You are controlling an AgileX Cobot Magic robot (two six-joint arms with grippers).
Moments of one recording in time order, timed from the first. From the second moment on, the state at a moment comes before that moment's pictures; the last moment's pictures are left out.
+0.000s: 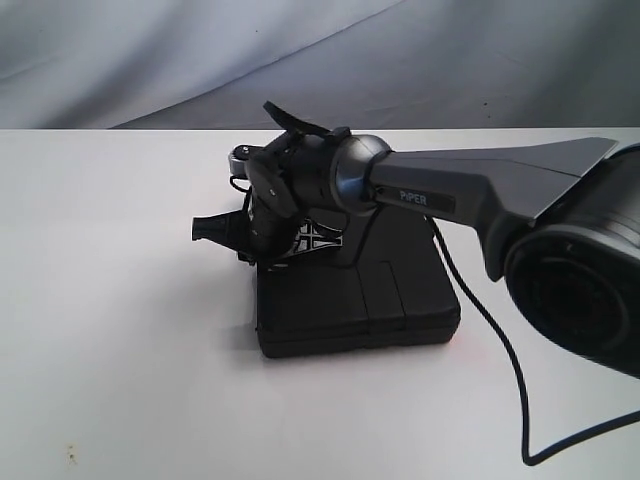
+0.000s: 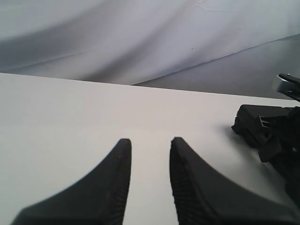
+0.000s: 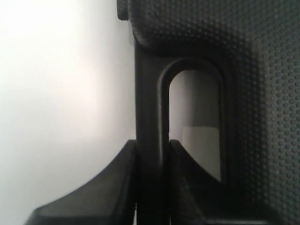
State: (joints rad) left arm -0.04 0.00 0.00 0.03 0.24 -0.15; right arm 0.88 2.38 -1.85 -0.15 0.68 0.80
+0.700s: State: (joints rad) left arm -0.04 0.00 0.00 0.03 0.24 -0.15; right arm 0.88 2.38 -1.85 -0.23 0.67 0.87
